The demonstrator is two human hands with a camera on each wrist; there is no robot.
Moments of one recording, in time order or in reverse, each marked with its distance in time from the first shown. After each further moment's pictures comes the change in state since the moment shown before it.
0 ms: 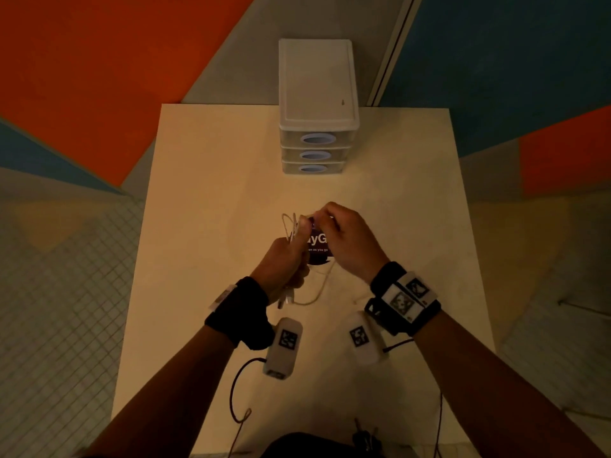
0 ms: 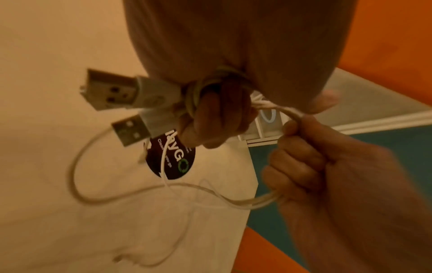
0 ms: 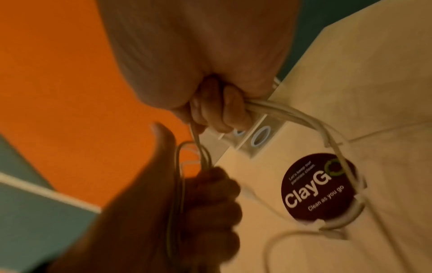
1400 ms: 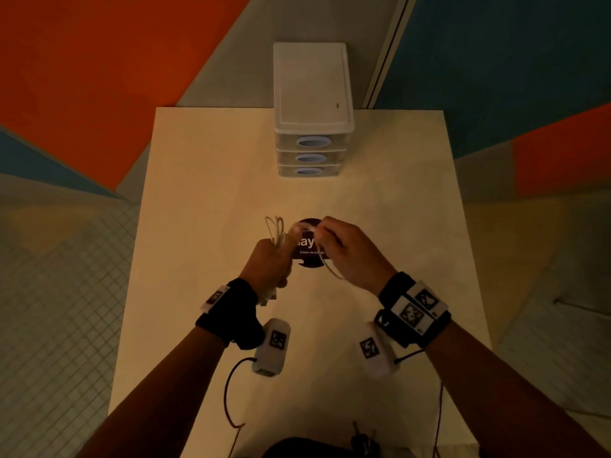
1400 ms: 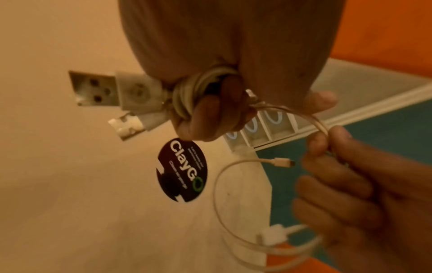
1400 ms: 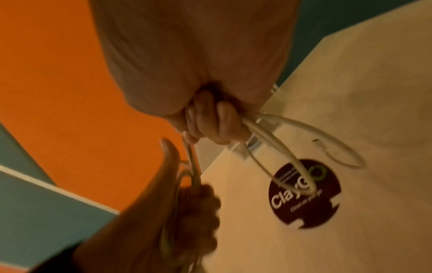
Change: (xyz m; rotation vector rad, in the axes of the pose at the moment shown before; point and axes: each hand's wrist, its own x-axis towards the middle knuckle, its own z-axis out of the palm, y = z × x) left_hand 0.001 0.000 -0.012 0.161 0.147 0.045; right_hand -0.014 0.010 -0.008 -0.012 -0.128 -0.020
